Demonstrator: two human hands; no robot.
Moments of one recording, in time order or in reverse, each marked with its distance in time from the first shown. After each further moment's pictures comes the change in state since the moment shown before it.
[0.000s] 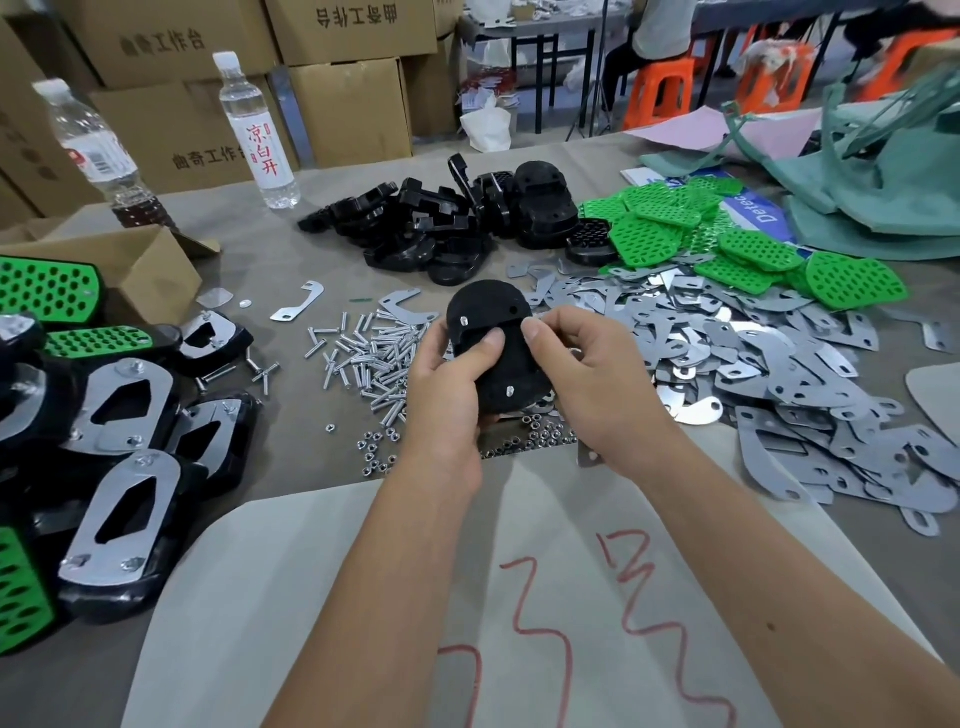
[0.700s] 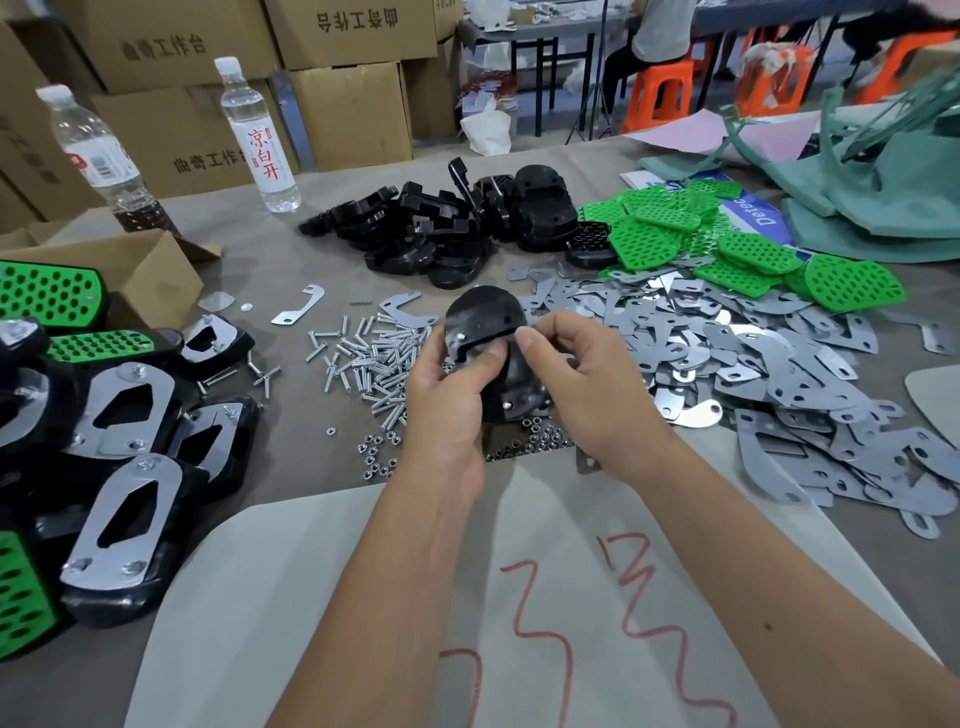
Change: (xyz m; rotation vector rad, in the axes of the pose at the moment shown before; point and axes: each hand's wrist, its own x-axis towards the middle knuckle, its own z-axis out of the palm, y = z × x) left_hand 0.004 -0.006 -0.001 -0.056 0.011 0.005; right_hand 0.000 0.003 0.004 0.036 -0.023 -0.006
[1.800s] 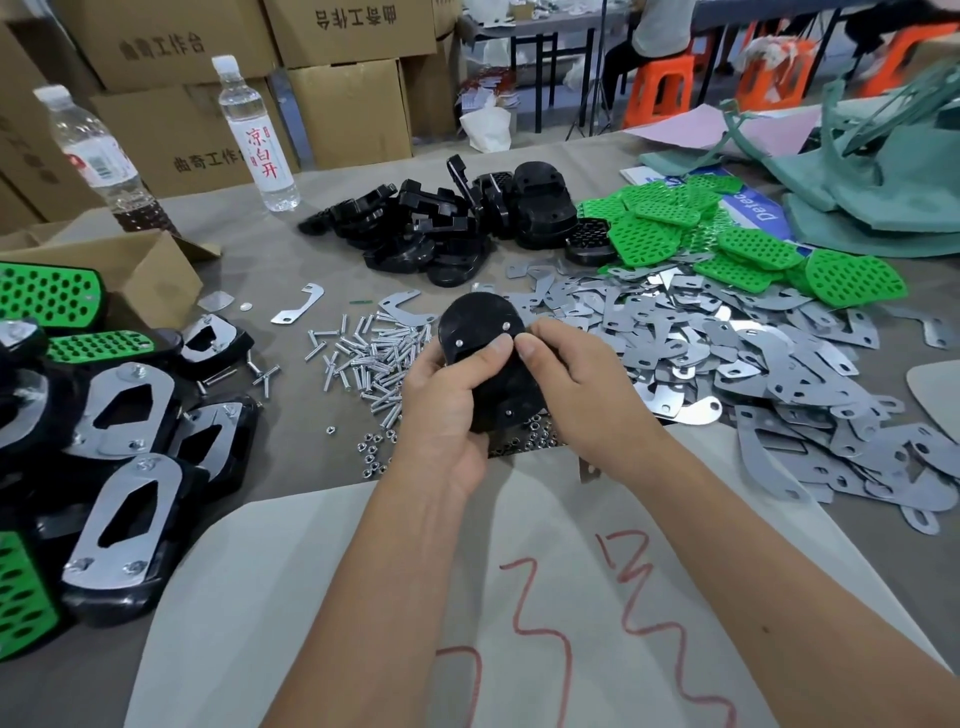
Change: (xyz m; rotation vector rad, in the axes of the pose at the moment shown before) left_hand 0.000 0.004 -0.003 -0.042 -0.007 -0.112; right_hand -0.003 -0.001 0.001 -0.199 -0.065 -0.063
